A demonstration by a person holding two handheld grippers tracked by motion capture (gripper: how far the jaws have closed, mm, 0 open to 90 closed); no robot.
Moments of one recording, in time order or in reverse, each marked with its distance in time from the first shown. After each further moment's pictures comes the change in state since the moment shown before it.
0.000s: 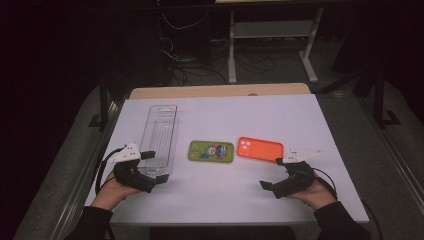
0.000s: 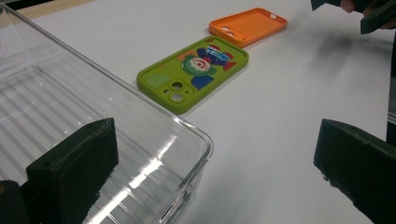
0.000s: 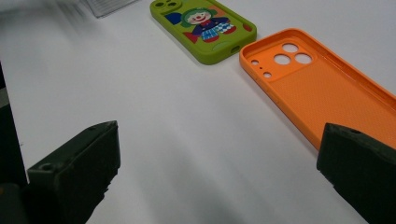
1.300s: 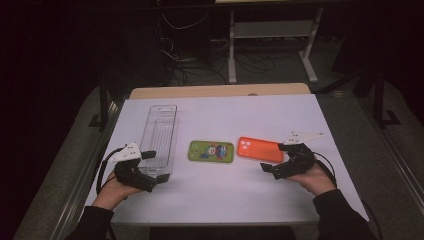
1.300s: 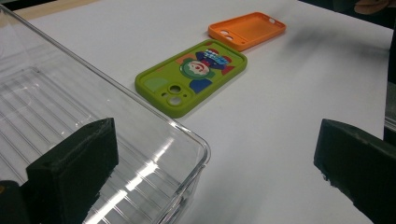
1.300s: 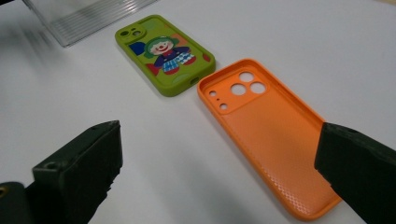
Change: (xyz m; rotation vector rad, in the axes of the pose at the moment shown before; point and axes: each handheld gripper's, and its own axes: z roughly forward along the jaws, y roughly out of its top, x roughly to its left) left arm -0.001 0.002 0.000 0.002 -0.004 -0.011; right arm -0.025 0.031 0.000 -0.008 -0.063 0.035
